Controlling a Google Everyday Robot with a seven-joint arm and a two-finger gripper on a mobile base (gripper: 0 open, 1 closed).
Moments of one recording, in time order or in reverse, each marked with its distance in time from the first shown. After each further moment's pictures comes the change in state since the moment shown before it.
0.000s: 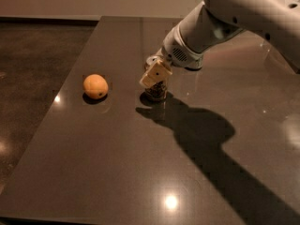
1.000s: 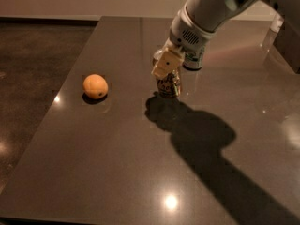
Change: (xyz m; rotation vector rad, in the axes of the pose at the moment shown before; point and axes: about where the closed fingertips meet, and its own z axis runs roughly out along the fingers) arm 0.002 0.001 -0.042 -0.028 0.140 -0.052
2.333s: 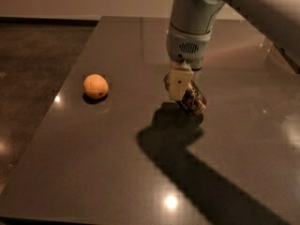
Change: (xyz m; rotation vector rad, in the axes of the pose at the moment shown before) arm 0.052 0.038 -0.001 -0.143 0.415 -0.195
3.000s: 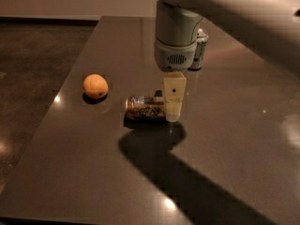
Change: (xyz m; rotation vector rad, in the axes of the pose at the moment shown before) arm -0.014 0.007 0.019 0.027 0.071 -0.109
